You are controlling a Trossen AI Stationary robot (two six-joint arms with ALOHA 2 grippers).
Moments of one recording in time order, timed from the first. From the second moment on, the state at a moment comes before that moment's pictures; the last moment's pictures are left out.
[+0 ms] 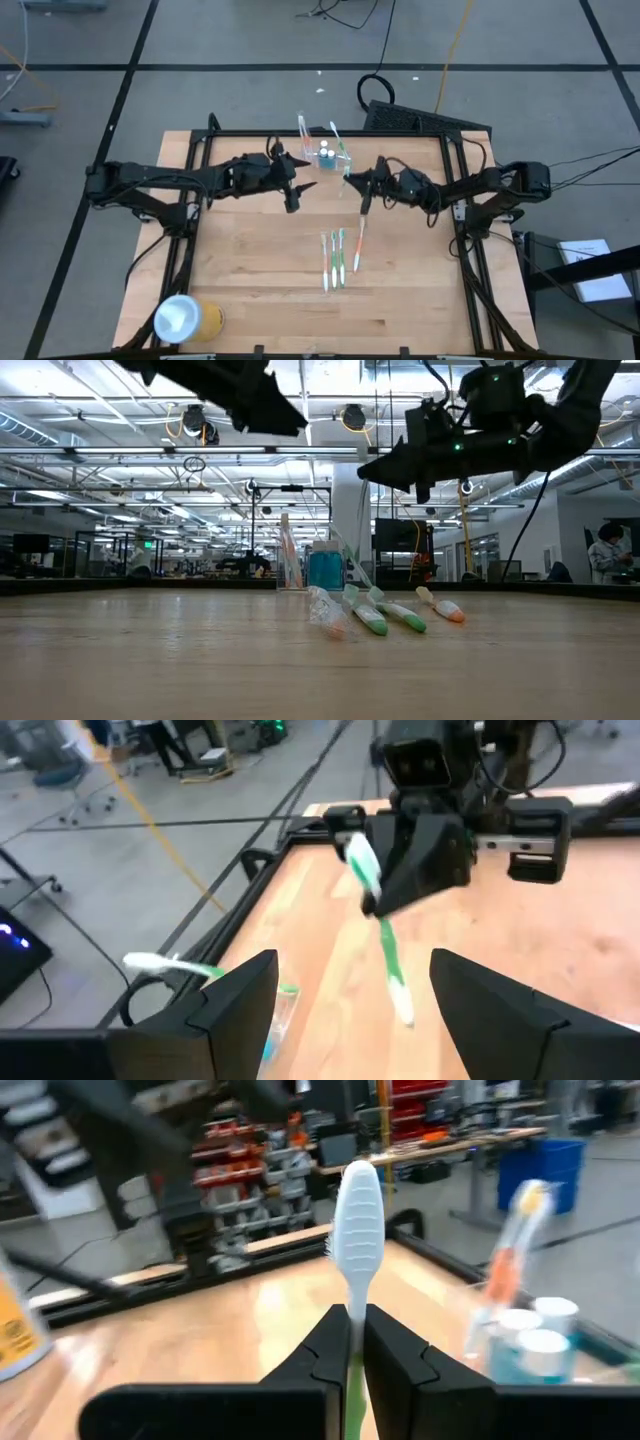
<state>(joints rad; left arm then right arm) 0.12 1.31 0.90 0.10 -0.20 0.15 -0.20 1.50 0.45 1.05 0.10 0.17</state>
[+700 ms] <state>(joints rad) 0.32 1.25 0.68 0.32 -0.08 0.05 -0.54 1.50 0.87 0.51 -0.01 0.02</state>
